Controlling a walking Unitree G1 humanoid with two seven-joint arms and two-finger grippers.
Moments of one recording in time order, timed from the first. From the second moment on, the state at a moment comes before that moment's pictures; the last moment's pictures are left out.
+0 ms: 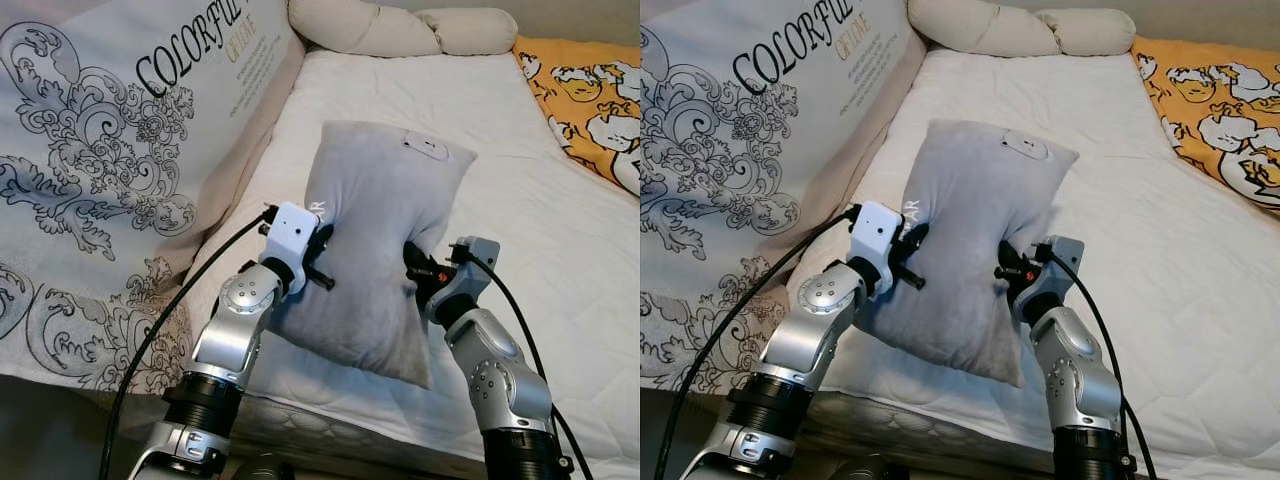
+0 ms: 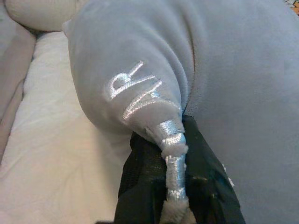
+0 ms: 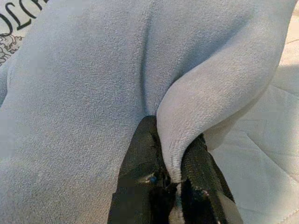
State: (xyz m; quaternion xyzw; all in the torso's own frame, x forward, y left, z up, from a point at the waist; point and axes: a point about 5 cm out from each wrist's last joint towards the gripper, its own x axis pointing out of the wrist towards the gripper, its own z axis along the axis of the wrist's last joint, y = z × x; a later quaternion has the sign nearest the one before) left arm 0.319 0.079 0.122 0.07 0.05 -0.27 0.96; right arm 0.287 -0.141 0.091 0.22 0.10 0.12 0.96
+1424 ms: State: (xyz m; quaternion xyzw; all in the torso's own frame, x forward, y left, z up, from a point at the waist) left arm 0.330 0.088 0.133 0.10 0.03 -0.24 0.96; right arm 0.293 -0.134 0.097 0.21 0.09 0.12 0.96
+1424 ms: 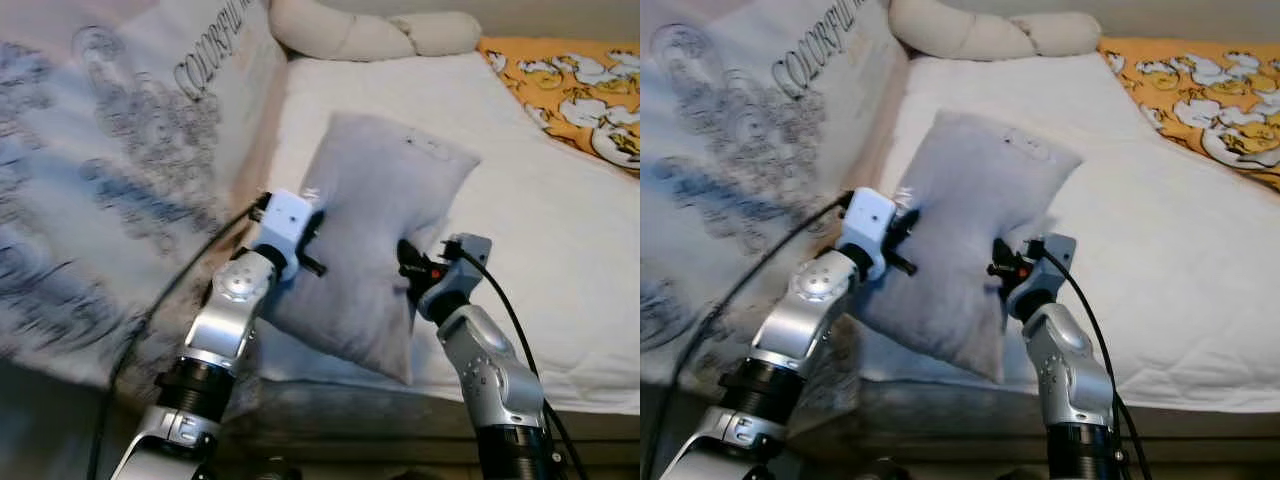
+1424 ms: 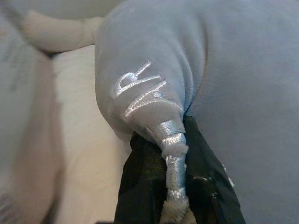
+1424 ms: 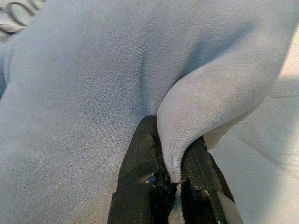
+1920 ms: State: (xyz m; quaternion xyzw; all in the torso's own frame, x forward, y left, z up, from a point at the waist) left arm 0.331 0.079 0.139 0.09 0.01 -0.25 0.96; right arm 0.296 -0.141 0.099 0.19 0.09 0.11 0.97
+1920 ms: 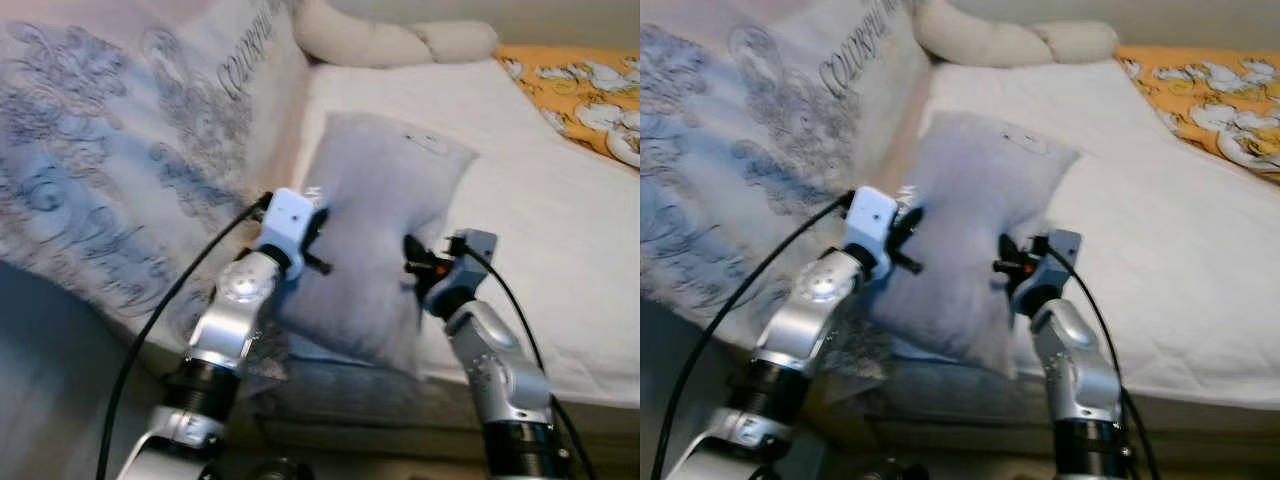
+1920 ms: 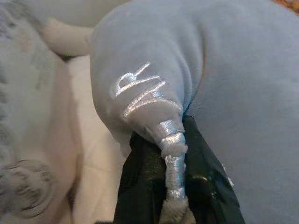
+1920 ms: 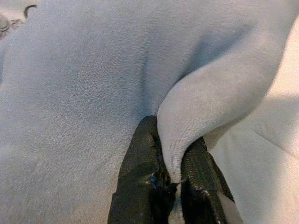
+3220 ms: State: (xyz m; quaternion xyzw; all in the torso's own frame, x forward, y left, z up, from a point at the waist) left arm 0.348 0.083 0.124 0.14 0.04 -0.21 0.97; right arm 0.311 -0.164 0.081 0.15 0.14 0.04 0.98
